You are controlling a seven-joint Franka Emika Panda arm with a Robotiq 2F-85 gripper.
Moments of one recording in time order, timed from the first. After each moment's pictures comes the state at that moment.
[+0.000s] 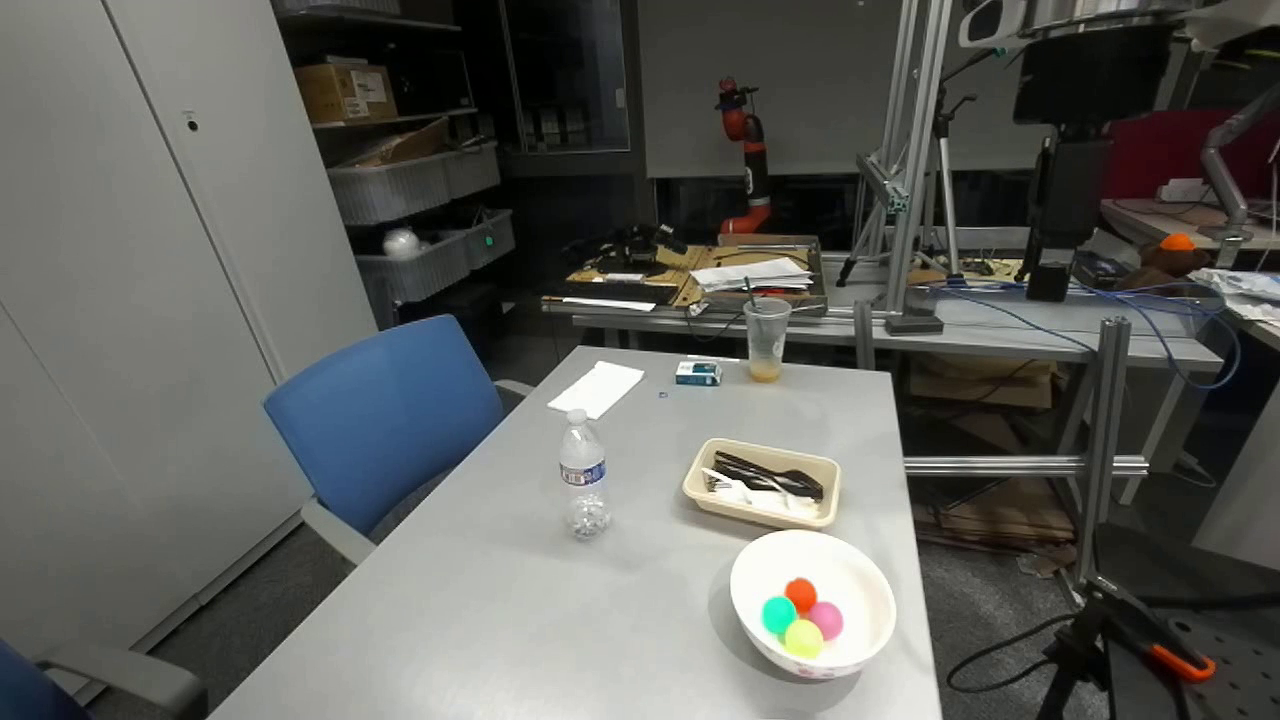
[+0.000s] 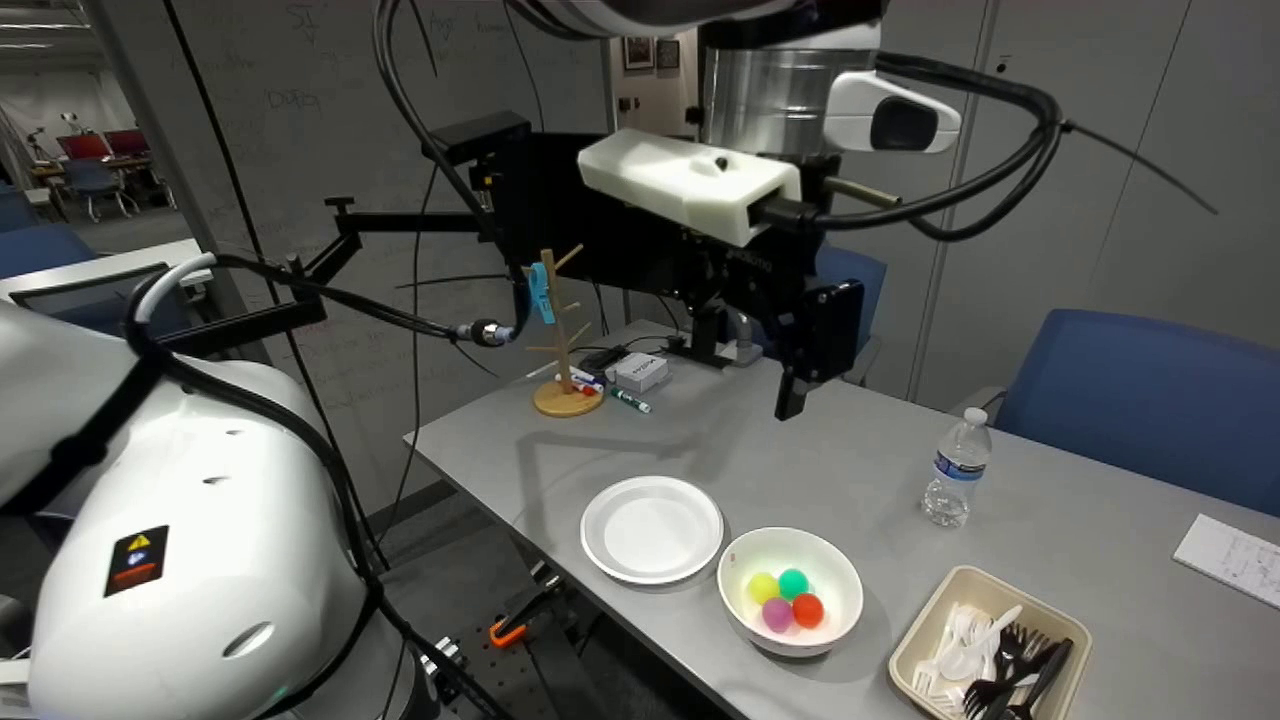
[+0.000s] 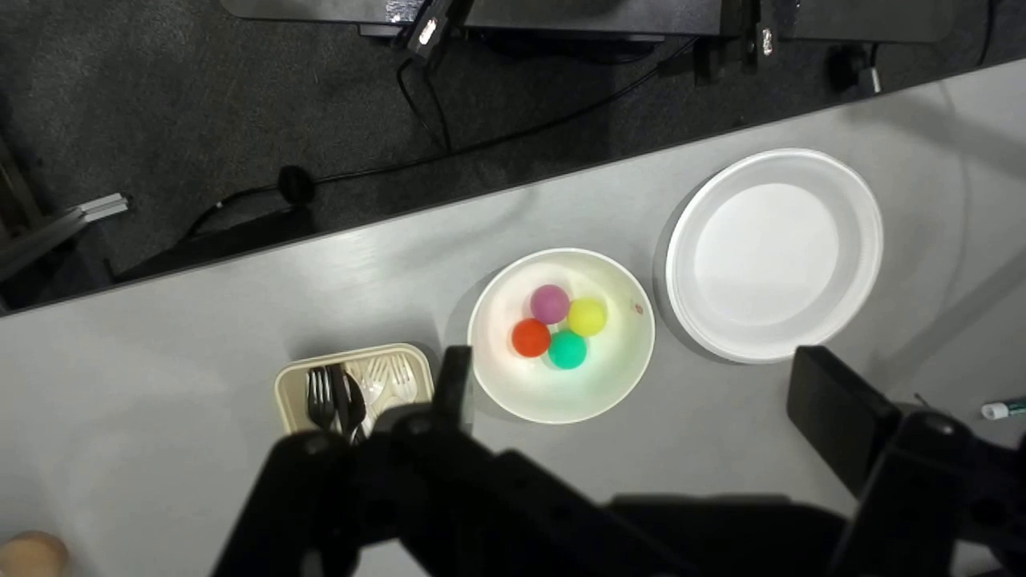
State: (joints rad) arm -0.05 -0.67 -0.18 -2.52 -0.05 1.82 -0.20
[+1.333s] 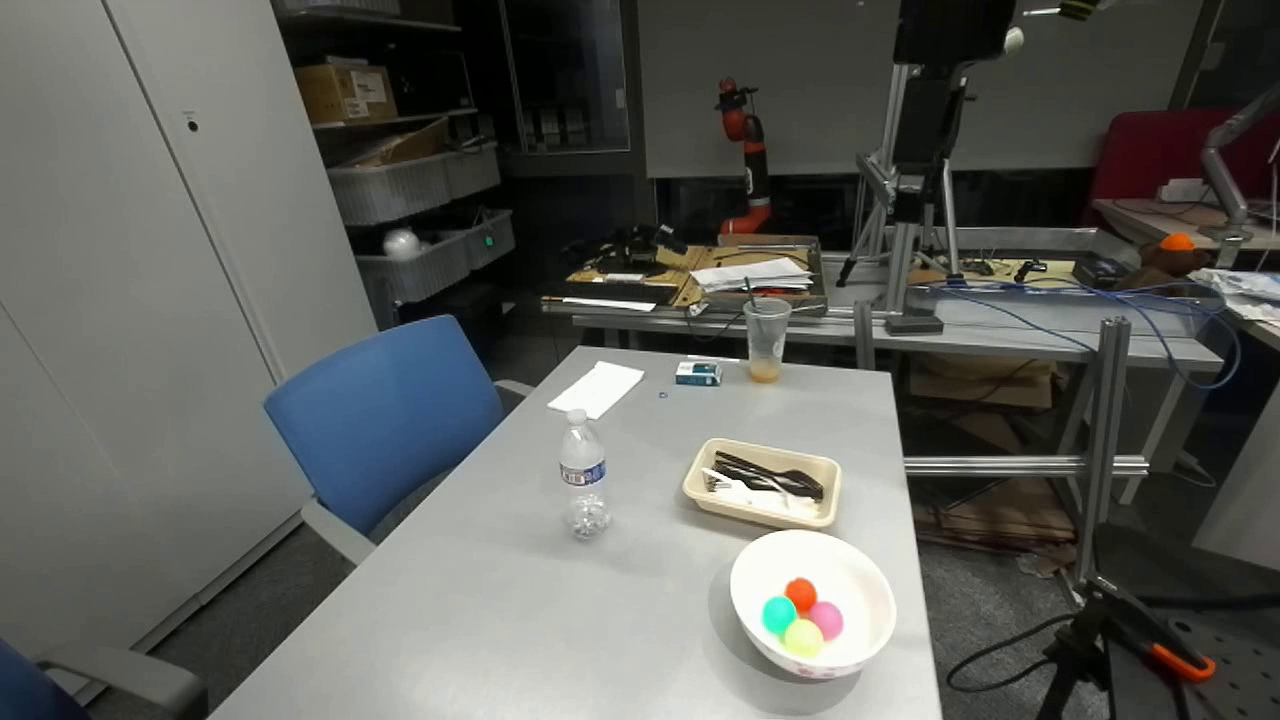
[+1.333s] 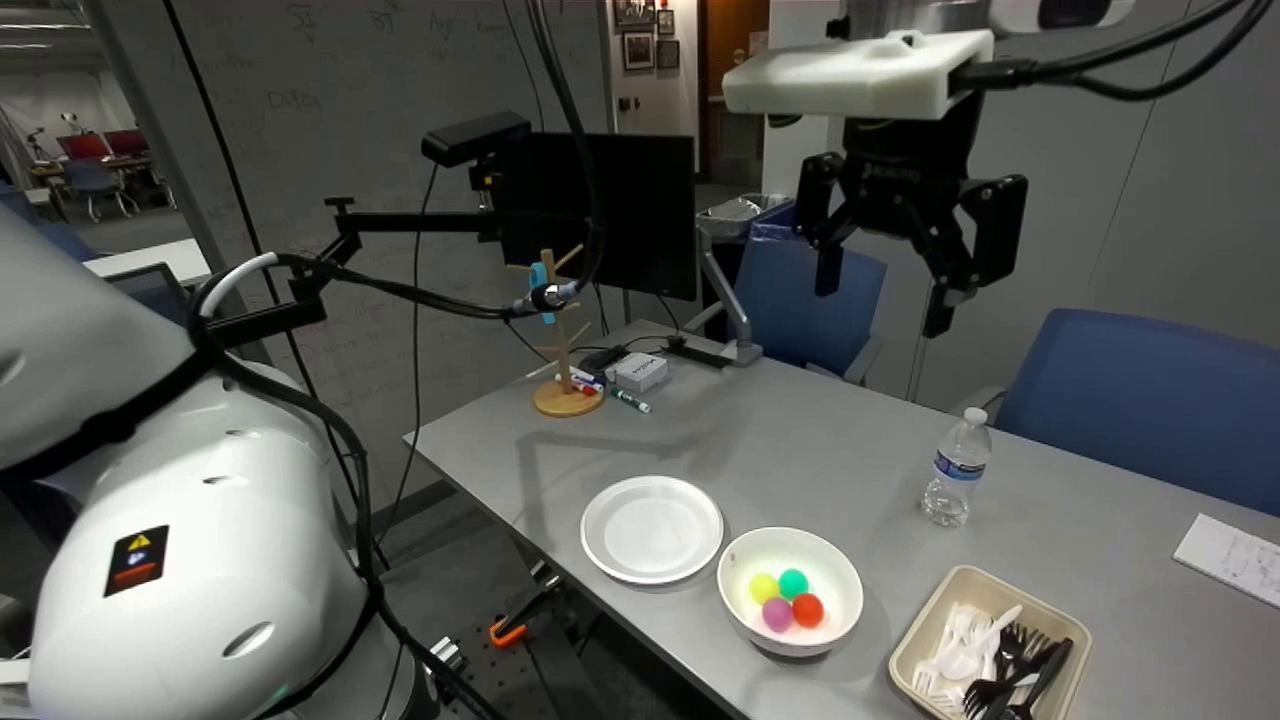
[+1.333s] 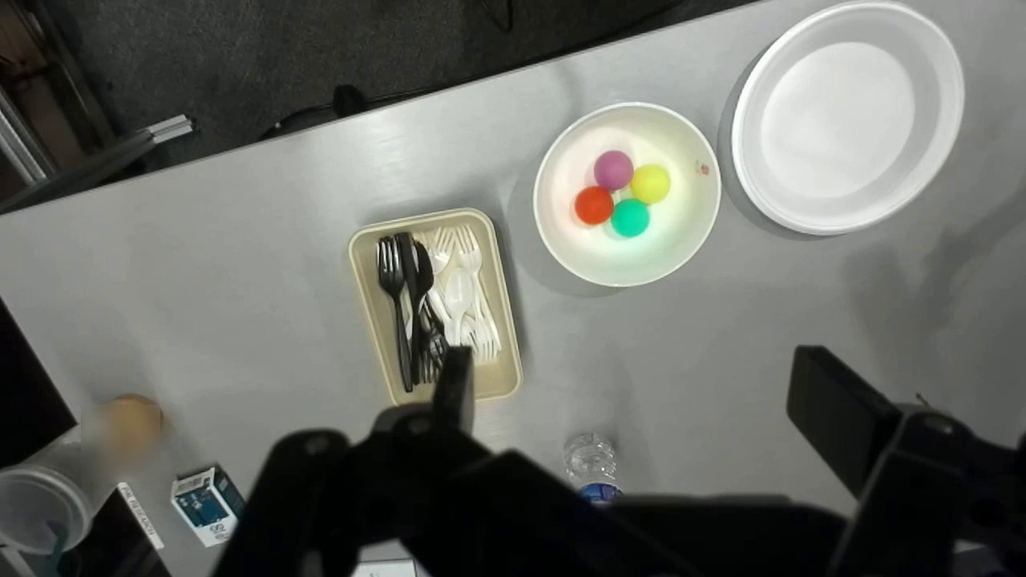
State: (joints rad) arm -0.05 -0.41 -0.18 -2.23 -0.06 1.87 -0.20
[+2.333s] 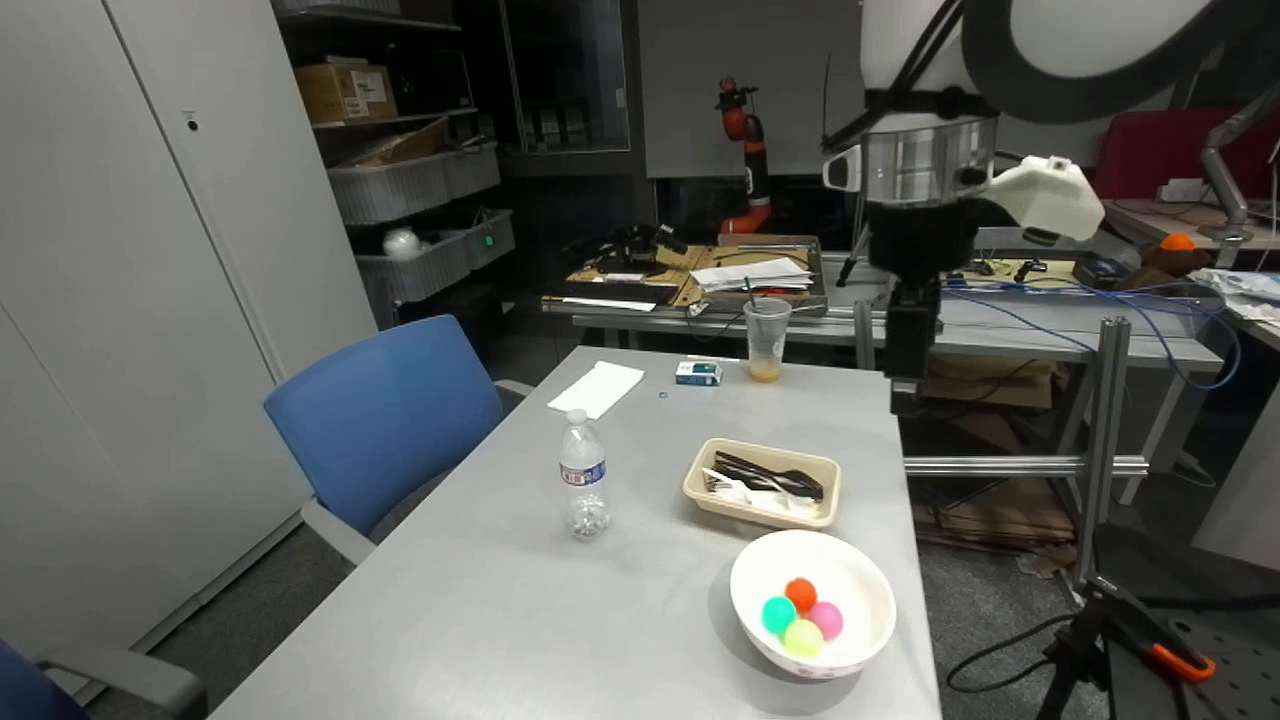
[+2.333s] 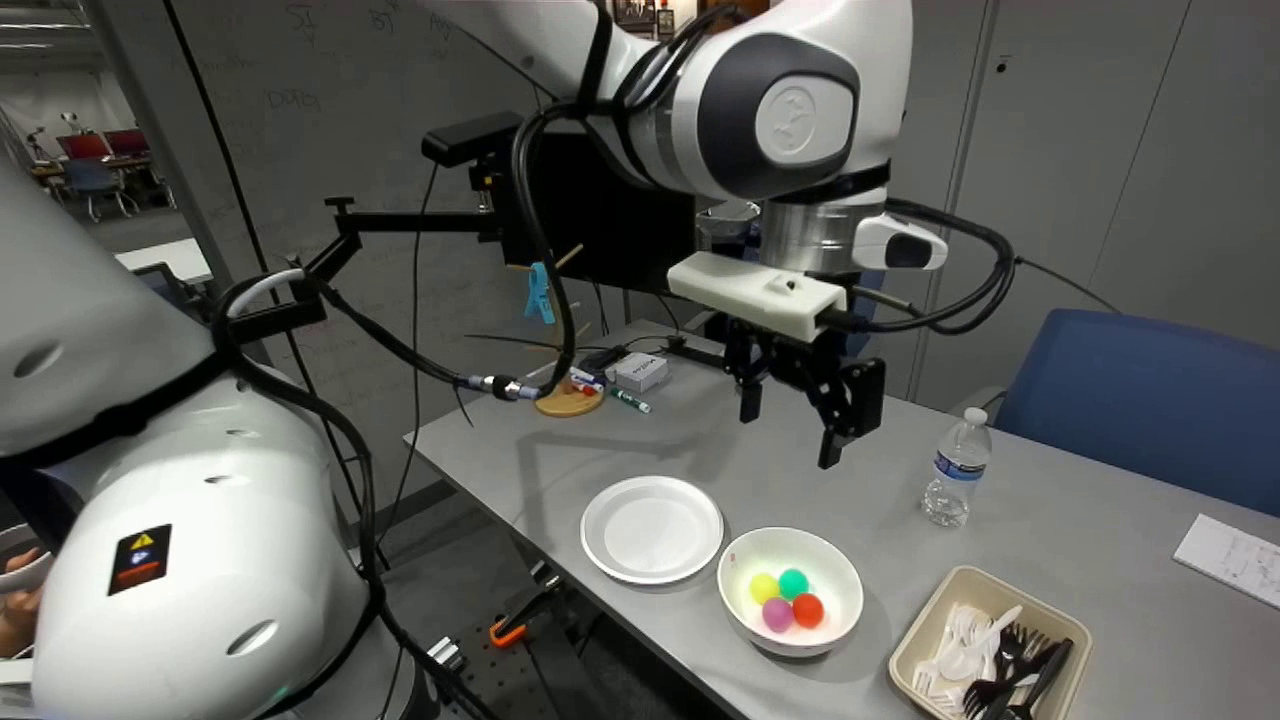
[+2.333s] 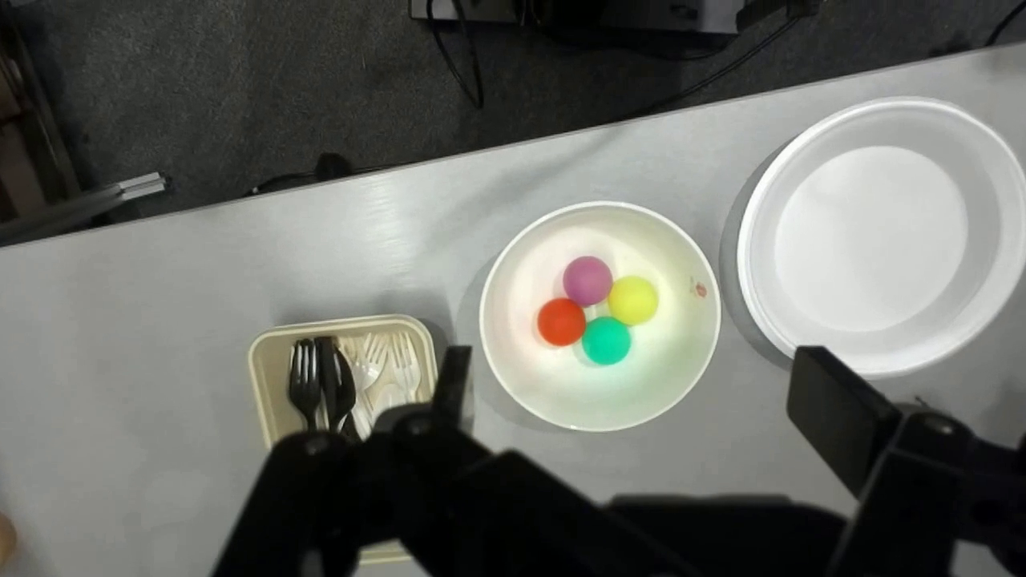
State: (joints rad) arm -0.04 -0.31 -0.07 -2.50 -0.08 2.11 -0.13
